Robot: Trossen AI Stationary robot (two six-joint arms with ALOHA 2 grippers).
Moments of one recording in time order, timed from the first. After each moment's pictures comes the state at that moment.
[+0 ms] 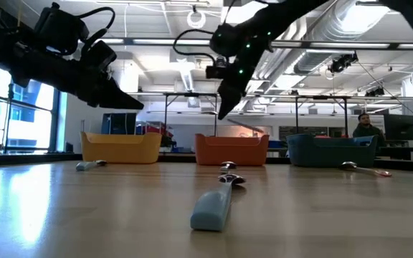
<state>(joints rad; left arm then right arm) 0.25 1.09 0.17 0.63 -0.06 0.15 -0.44 1.93 1.57 -0.60 0.20 -0.38</state>
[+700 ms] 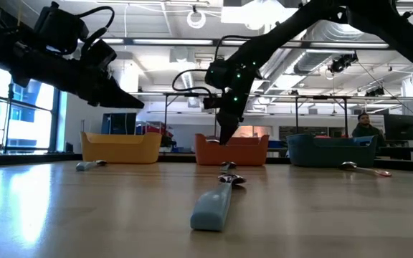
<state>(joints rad) 0.24 1.09 0.17 0.64 -0.07 0.14 -0.56 2.18 1.77 -0.71 0.06 -0.41</state>
